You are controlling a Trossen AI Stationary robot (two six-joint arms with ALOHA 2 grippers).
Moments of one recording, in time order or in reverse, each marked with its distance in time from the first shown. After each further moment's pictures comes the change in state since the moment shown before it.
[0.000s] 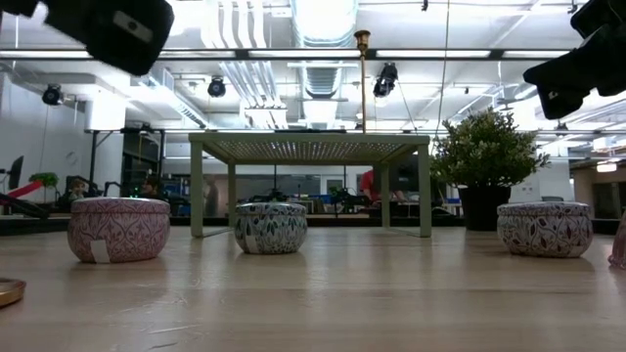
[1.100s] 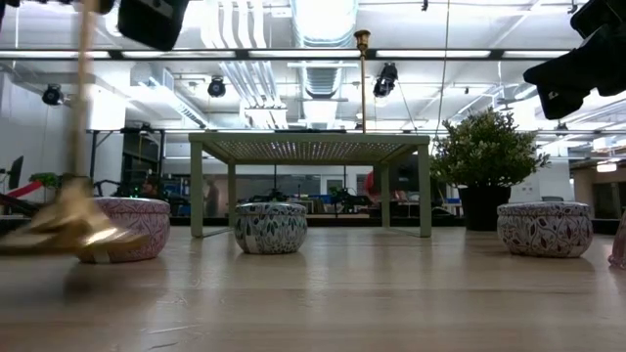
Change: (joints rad) left arm 0.020 -0.030 0.023 0.009 -0.101 0.138; right arm 0.000 0.000 0.000 0.000 0.000 0.005
